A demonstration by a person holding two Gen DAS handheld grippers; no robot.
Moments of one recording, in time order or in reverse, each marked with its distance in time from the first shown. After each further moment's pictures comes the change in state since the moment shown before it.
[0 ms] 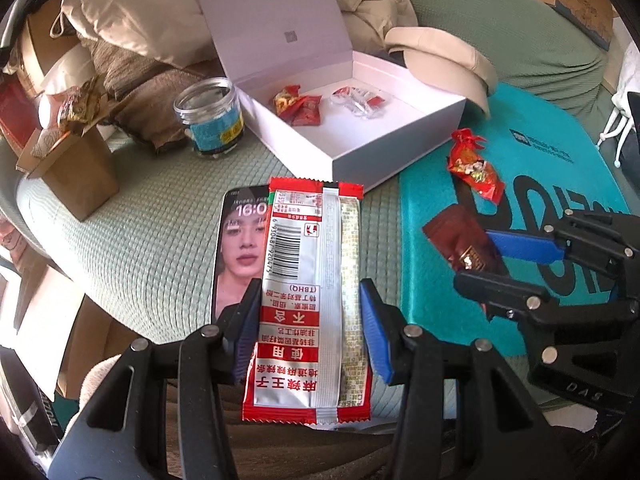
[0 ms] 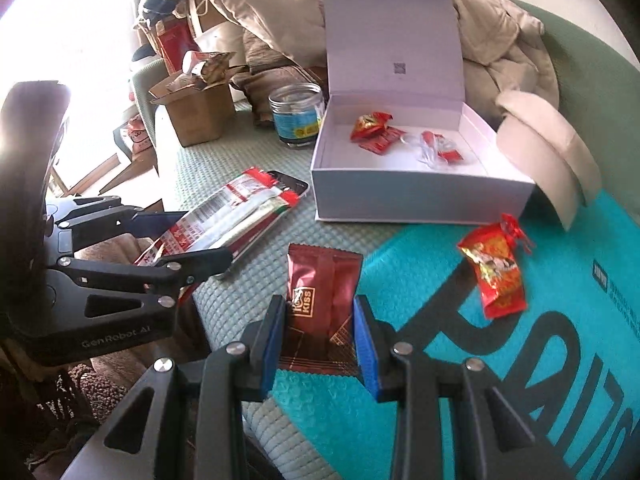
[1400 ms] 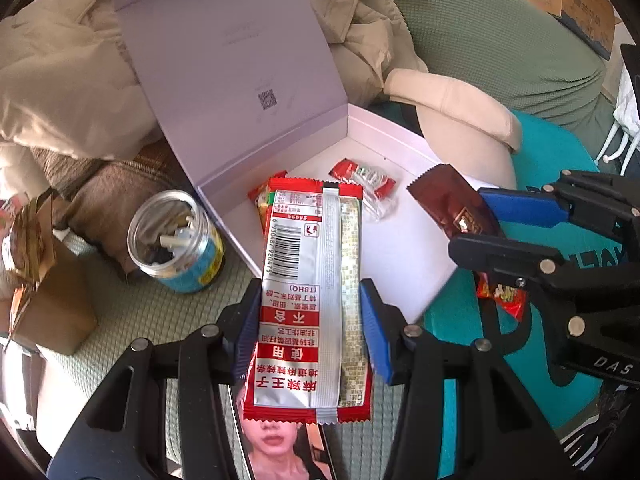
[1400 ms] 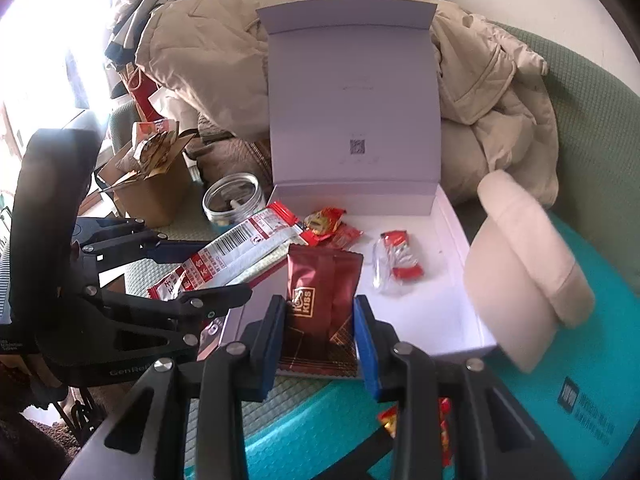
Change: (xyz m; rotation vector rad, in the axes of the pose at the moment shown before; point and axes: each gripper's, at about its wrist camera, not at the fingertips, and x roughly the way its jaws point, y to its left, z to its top) left arm 0.058 0.016 0.140 0.106 -0.014 -0.069; right arm 0.024 -0.077 0.125 0.014 -0.088 -0.029
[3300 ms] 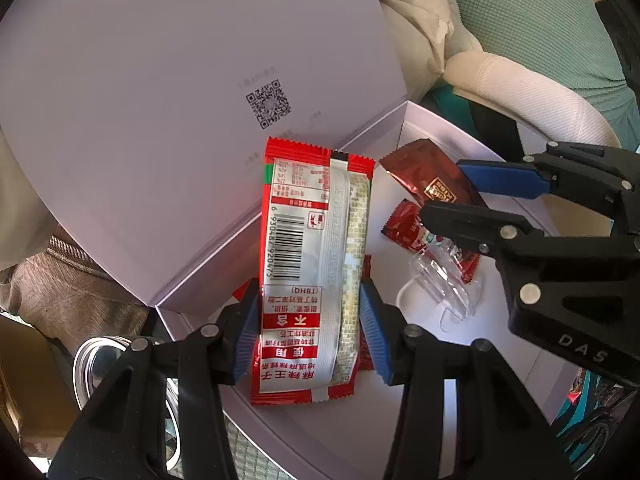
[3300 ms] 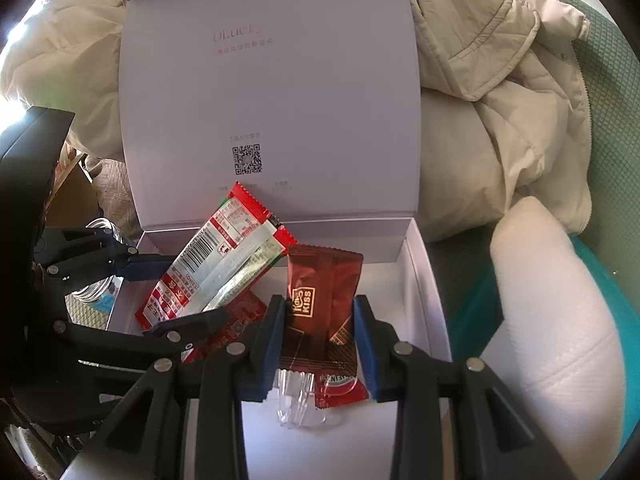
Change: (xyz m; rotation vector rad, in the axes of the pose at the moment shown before) left arm 0.128 0.033 0.077 0.032 0.133 -0.016; right arm 0.128 -0.084 0.060 0.049 0.109 -0.072
